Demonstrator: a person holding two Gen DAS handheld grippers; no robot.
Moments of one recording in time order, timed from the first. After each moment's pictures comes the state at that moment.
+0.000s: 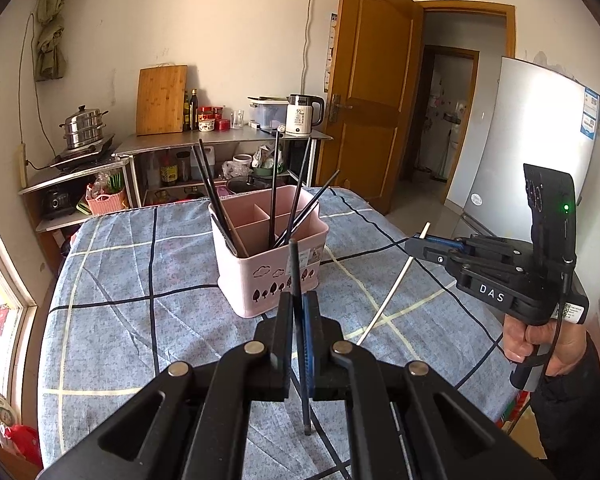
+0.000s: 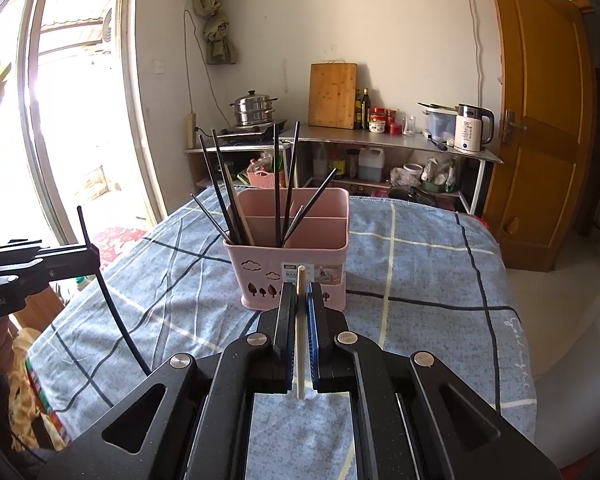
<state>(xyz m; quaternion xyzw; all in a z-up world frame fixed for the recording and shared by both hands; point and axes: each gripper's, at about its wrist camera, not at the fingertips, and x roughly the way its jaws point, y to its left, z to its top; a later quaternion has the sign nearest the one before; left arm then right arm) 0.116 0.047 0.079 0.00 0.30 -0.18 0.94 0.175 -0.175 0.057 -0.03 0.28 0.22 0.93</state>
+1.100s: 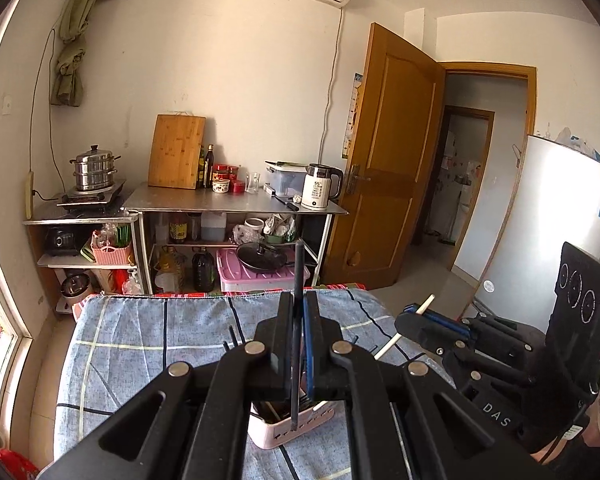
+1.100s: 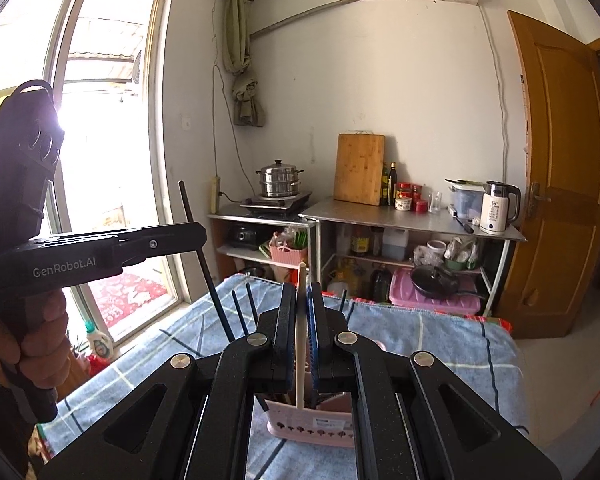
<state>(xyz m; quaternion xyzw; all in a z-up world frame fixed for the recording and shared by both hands) 0.222 0.069 0.180 -0.05 0.21 -0.16 0.96 0.236 -0.115 0.148 -0.02 0.17 0.26 0.95</state>
